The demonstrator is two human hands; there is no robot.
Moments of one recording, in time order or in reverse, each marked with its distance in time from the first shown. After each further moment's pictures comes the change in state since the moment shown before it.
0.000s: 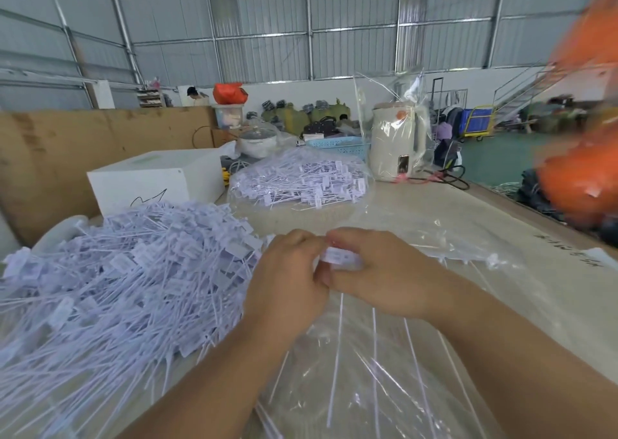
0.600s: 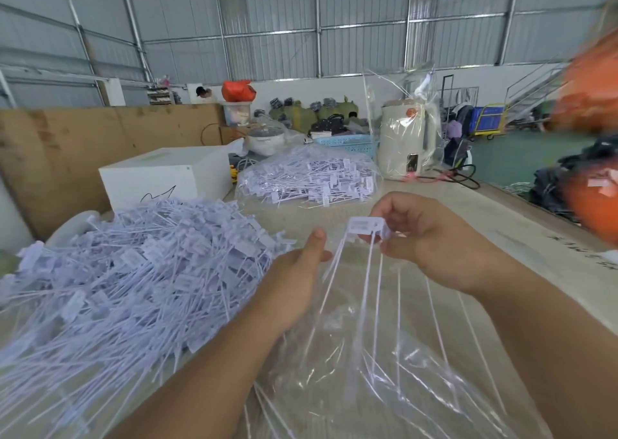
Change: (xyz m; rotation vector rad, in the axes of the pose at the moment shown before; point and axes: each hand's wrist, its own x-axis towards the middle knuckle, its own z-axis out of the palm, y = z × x) left_hand 0.001 -0.009 -0.002 -0.506 -0.346 -0.628; right_hand 0.004 0.033 -0.031 0.352 0.119 -0.131
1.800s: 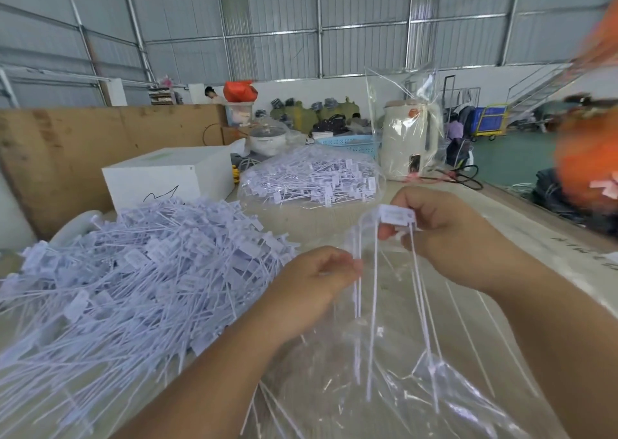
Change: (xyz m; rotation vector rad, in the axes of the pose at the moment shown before) left_hand -0.009 0.011 0.002 -0.033 -0.128 0.089; right_hand -0.004 -0.006 -0.010 -0.155 0.067 -0.011
